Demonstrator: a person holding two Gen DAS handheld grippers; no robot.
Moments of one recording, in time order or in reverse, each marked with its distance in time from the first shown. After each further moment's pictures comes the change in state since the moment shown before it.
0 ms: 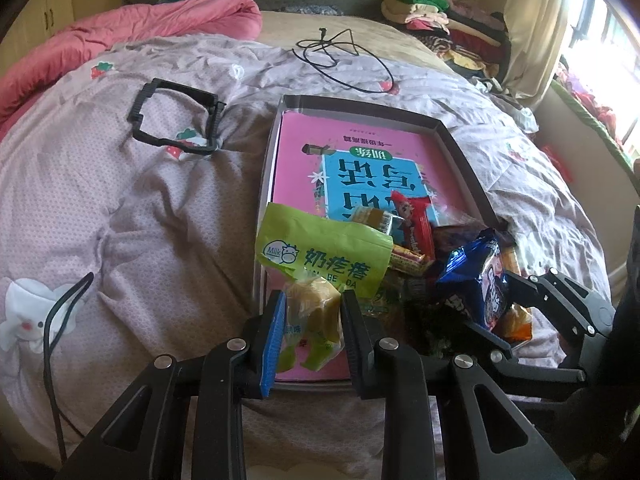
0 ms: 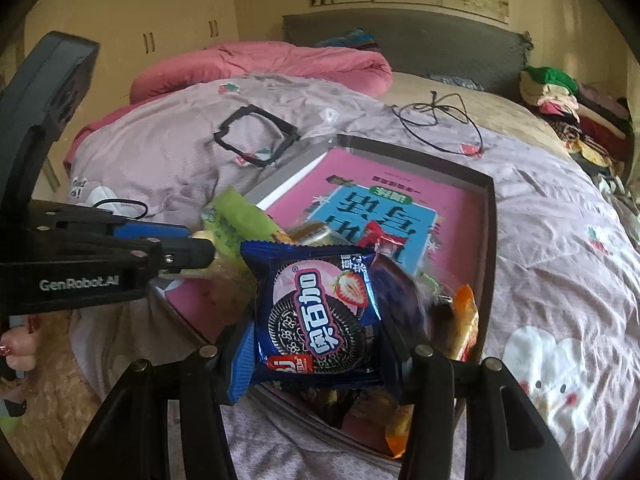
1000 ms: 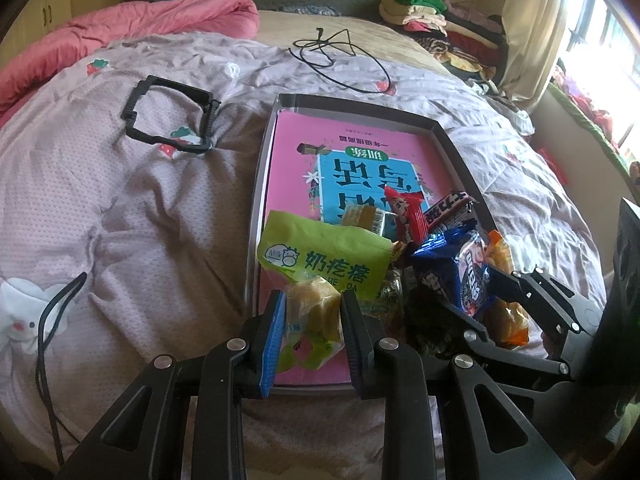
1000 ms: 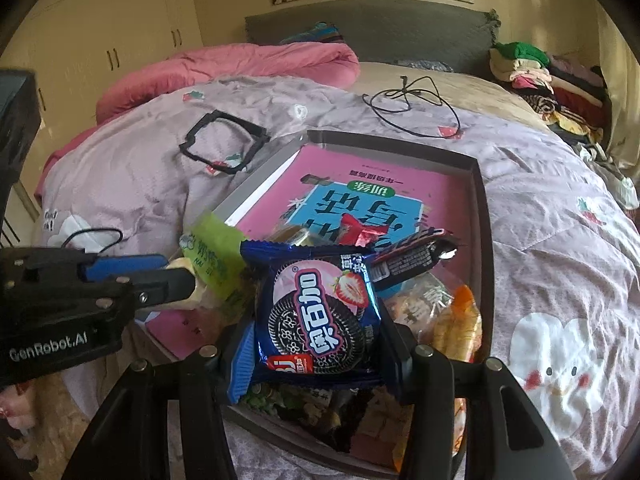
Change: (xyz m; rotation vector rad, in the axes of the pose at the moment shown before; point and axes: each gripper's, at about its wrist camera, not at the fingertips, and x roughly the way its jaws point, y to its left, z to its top) left arm 0.002 -0.002 -0.001 -0.008 -0.002 -0.021; right arm 0.014 -0.001 0.006 0.089 0.002 -0.048
